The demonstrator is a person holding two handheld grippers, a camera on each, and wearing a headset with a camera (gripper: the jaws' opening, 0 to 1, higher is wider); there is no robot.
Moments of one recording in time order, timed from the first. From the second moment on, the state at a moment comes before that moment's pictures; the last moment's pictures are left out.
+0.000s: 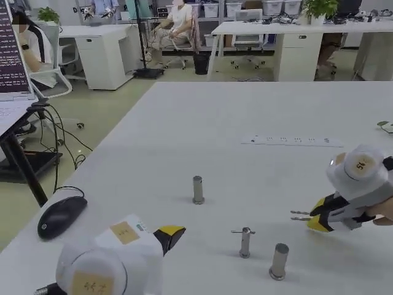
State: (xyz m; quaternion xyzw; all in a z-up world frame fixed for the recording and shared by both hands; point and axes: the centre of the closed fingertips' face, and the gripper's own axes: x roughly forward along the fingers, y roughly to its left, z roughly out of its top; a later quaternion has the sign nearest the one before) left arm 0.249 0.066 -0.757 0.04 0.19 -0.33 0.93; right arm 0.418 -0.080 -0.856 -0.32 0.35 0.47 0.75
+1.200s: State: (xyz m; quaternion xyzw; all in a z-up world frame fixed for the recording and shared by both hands) left arm 0.242 0.072 -0.759 0.05 0.20 -0.33 0.92; right arm 0.419 -0.087 -0.864 -0.40 0.39 0.48 0.67
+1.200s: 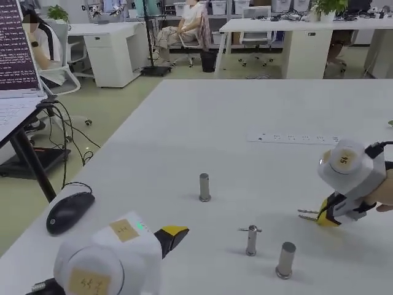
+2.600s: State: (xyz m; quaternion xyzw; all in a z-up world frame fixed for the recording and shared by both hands) left arm 0.271 0.021 -0.741 -0.04 0.21 -0.39 0.89; right arm 0.351 -0.058 -0.763 -0.40 0.22 0.53 0.72
